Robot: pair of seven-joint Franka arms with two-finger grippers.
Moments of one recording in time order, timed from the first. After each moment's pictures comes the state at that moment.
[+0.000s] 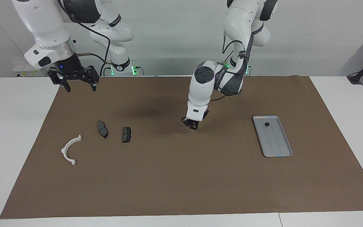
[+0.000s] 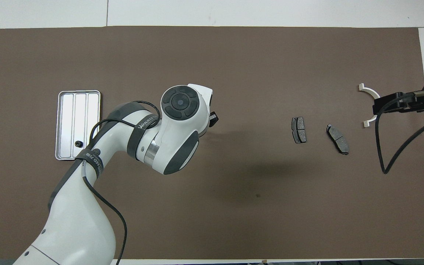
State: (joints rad) left arm -0.61 0.42 -0.05 -1.74 -0.04 2.15 -1.06; right arm 0.05 -0.02 -0.02 -1.62 -0.01 1.62 0.00
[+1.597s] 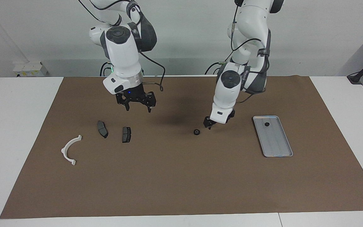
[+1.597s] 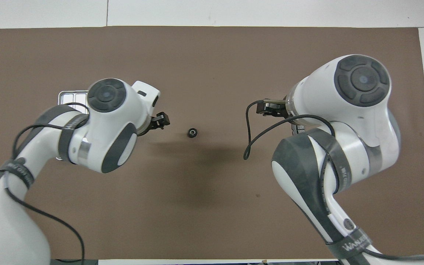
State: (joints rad) left arm -0.40 0.19 0.00 -1.97 0.01 2.10 -0.61; right arm 0.38 0.12 -0.01 -1.78 -0.01 1.98 0.56
